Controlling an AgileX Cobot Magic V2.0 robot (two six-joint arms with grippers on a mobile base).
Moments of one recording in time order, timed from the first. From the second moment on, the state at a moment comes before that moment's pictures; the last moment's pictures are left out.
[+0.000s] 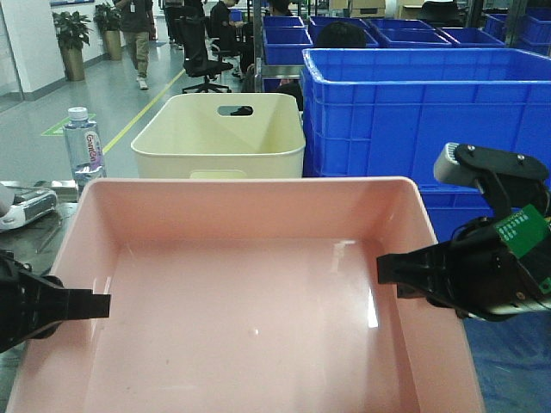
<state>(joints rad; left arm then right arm) -0.23 1.14 -1.06 -0.52 0.74 0.21 0.37 1.26 -1.26 -0.02 0.82 0.33</state>
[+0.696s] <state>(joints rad) -0.23 1.20 -1.06 -0.53 0.71 0.21 0.37 1.29 -1.26 -0.02 0.84 0.33</state>
